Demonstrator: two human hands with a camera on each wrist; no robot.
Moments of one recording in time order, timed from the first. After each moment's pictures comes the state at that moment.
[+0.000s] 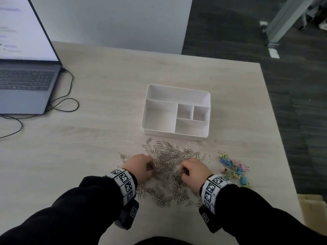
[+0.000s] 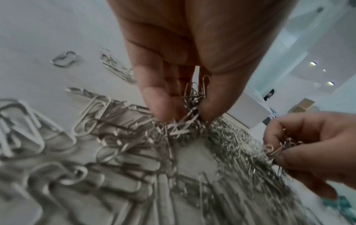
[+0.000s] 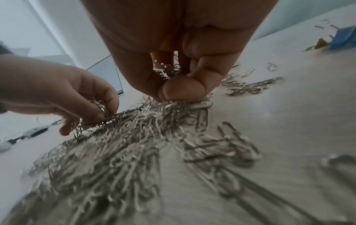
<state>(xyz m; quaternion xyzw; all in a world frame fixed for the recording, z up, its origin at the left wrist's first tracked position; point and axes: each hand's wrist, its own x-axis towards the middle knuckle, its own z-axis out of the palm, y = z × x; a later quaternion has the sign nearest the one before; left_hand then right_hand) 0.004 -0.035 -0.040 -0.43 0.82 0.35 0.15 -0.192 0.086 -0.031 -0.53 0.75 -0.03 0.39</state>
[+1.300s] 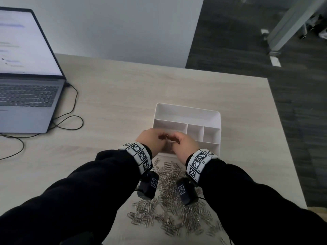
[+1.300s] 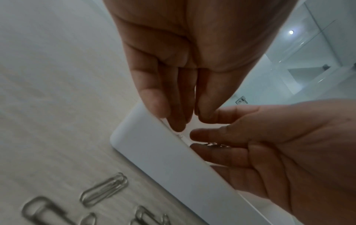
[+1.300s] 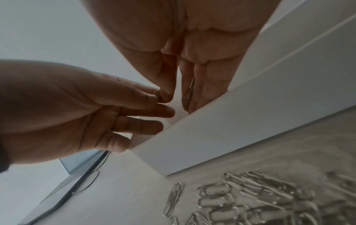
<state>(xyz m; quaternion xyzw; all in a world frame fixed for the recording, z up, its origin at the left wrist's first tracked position) -0.064 -0.148 0.008 -0.47 0.75 0.46 -0.01 -0.186 -0.065 0.002 -0.41 0.79 -0.24 0.39</state>
